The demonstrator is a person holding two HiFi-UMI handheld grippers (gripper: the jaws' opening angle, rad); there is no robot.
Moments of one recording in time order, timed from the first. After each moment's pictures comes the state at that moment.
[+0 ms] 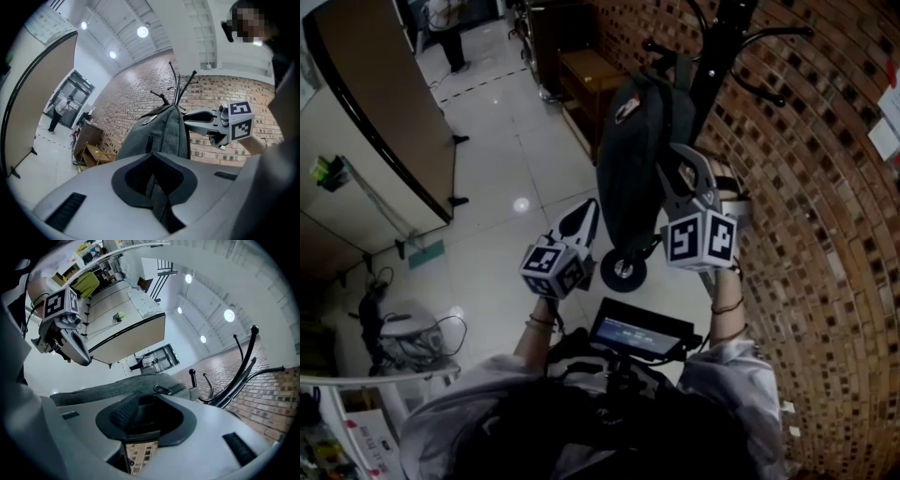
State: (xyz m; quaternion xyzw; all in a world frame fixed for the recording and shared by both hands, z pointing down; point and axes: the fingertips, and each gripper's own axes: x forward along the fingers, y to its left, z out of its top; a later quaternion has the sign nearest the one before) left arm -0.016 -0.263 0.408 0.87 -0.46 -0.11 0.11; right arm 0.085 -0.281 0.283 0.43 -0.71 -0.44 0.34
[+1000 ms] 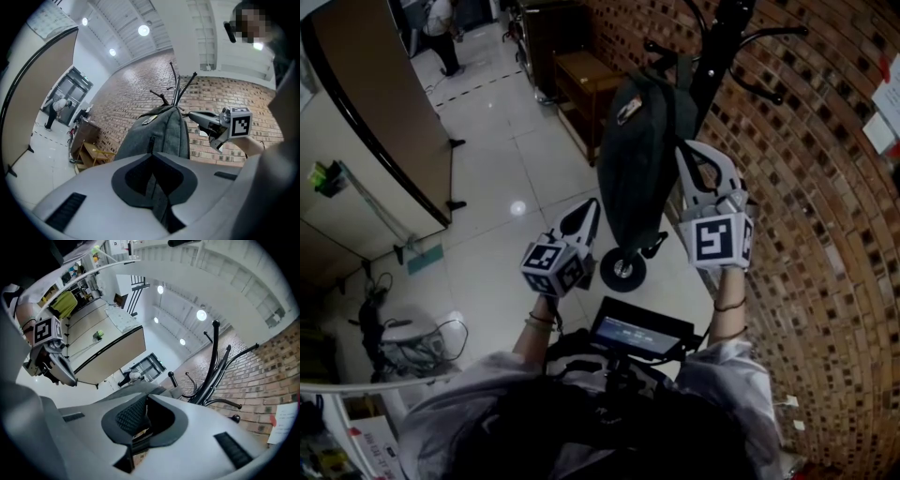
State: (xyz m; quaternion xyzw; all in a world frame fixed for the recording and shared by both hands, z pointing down) left arm -0.019 -0.262 0.407 0.88 -0.44 -0.11 0.12; right arm 0.102 -0.265 0.246 0.48 -0.75 -0.41 0.20
